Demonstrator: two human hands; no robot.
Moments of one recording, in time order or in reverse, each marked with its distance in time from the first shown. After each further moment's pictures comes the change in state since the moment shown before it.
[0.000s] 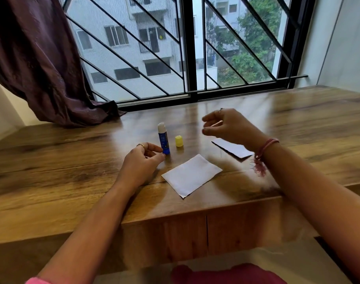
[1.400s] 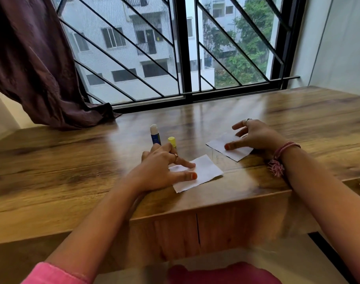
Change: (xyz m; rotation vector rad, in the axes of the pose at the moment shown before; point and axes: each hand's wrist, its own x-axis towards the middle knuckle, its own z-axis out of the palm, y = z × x) left_hand -0.008 0.034 0.023 0.615 -0.401 0.394; right_hand -0.022 0.065 -0.053 -0.140 -0.059 0.316
